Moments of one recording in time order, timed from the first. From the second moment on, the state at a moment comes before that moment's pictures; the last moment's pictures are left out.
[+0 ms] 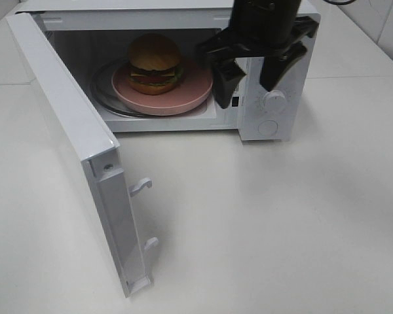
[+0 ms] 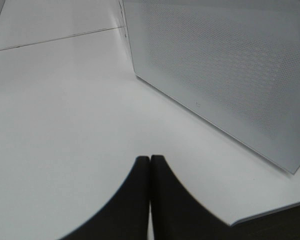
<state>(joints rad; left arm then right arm) -0.04 0.00 -0.51 -0.18 1.06 0.26 0.57 1.90 -1.73 -0.03 1.22 0.01</state>
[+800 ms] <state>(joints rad) -0.04 0.00 -0.51 -0.18 1.06 0.26 0.19 1.41 -1.22 -0.11 1.21 0.09</state>
